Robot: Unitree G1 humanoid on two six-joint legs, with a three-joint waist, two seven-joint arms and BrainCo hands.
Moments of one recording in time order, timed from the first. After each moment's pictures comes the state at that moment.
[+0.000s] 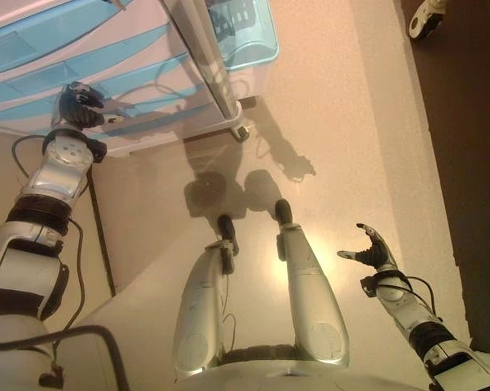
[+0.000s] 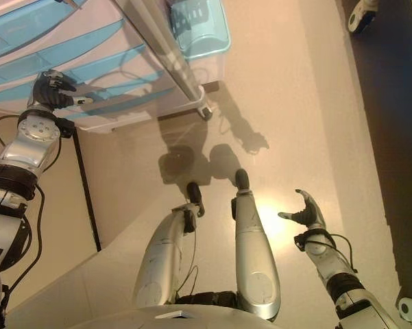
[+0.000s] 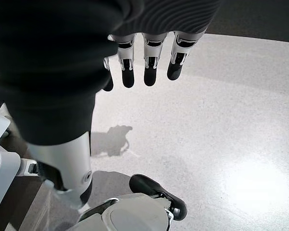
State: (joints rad) left arm -0.85 0.85 -0.35 0.76 -0.20 0.05 0.32; right arm -0.16 -0.52 0.33 0.80 -0.02 -0.21 -0.34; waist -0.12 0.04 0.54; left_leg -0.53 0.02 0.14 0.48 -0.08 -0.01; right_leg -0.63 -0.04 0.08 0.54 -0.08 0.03
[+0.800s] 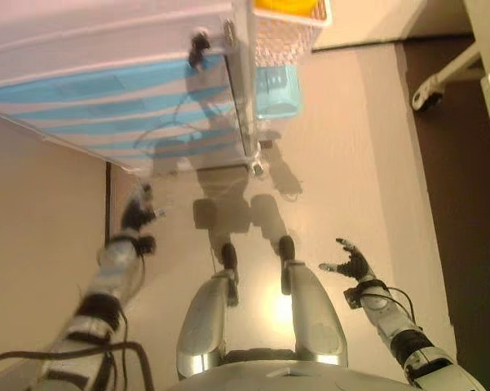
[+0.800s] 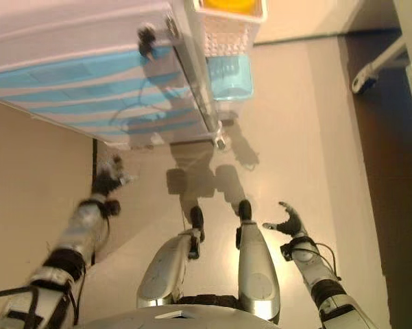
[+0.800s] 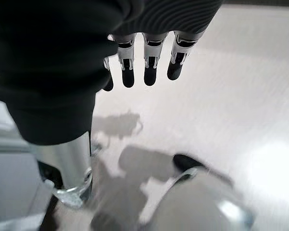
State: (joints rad) left arm -0.20 0.41 -0.14 0.76 -0.45 -0.24 0.03; right arm -0.11 -0.37 0.26 0.91 0.02 -0.22 -0.12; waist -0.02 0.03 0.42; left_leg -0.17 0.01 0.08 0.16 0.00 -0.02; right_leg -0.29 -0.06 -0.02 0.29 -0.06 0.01
